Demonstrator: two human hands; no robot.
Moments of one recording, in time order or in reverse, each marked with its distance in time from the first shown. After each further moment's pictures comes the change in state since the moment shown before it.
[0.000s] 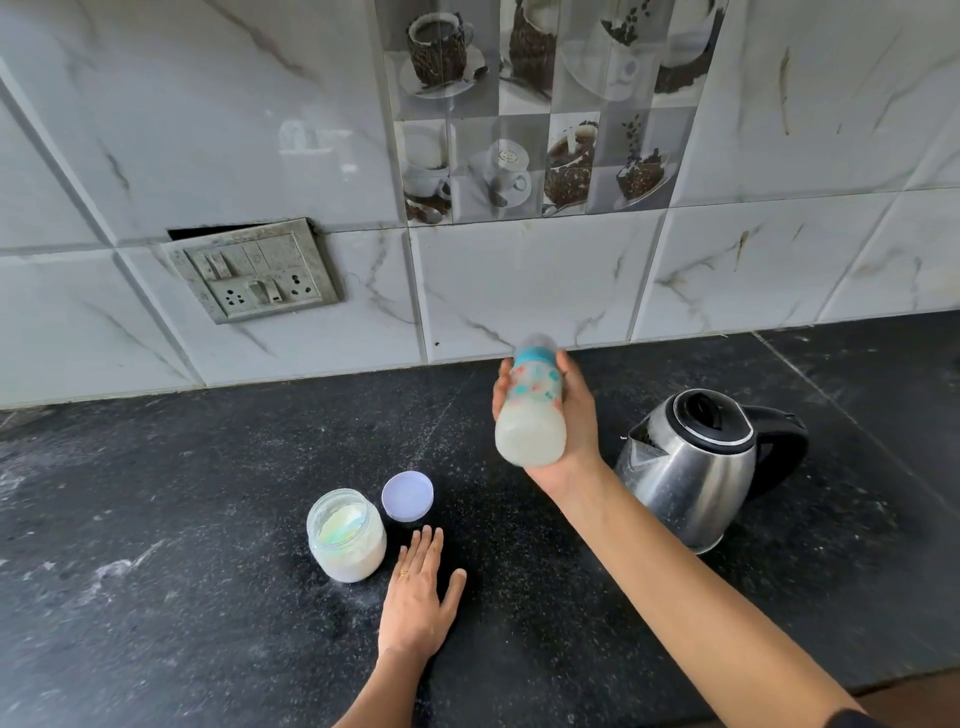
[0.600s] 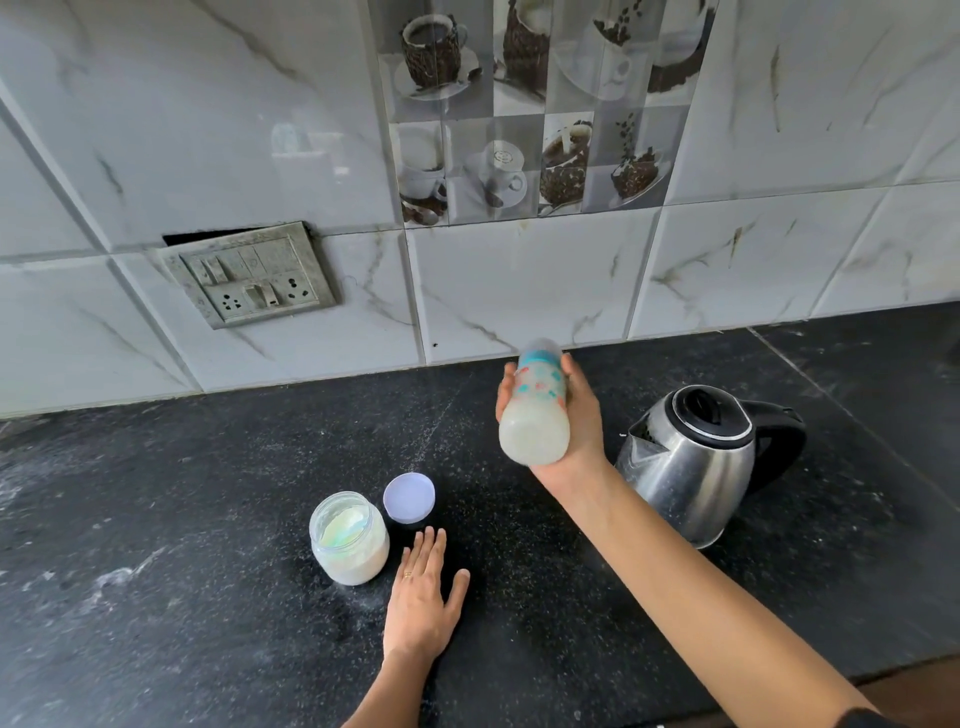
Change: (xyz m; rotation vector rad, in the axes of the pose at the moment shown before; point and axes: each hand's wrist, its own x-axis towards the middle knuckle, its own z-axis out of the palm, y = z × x) left_hand 0.001 -0.002 0.001 -0.015 -0.003 0.001; right_hand -0.003 0.001 0.000 0.046 0.049 -0.011
